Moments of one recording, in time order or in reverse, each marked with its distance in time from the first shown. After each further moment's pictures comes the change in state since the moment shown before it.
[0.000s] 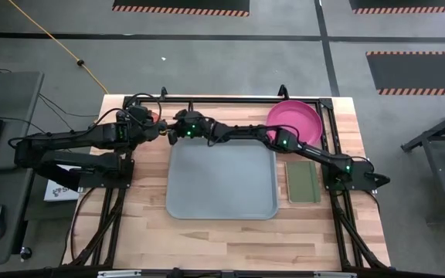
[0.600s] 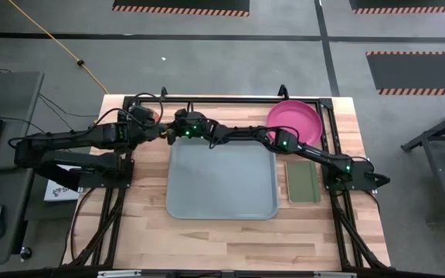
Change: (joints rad) left arm 0.000 0.000 0.000 -0.004 0.042 0.108; right arm 0.023 -0.002 0.000 0.140 -0.020 0.029
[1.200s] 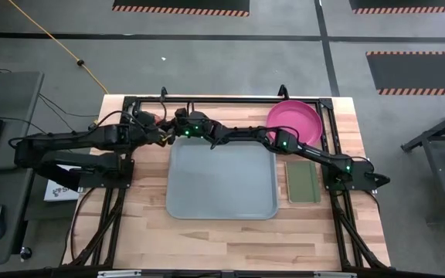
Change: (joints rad) left arm -0.001 0.000 -0.035 -0.059 0.151 0.037; right arm 0.005 0.000 0.000 0.103 -0.025 -0.001
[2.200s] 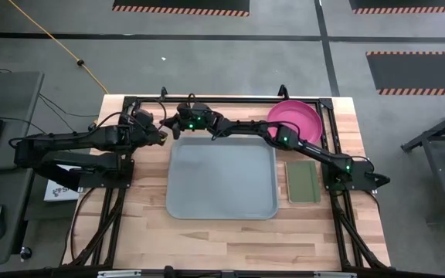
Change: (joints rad) left arm 0.000 0.000 -0.022 -0.021 -0.070 -0.023; right arm -0.069 0.000 0.000 -0.036 -0.189 -0.015
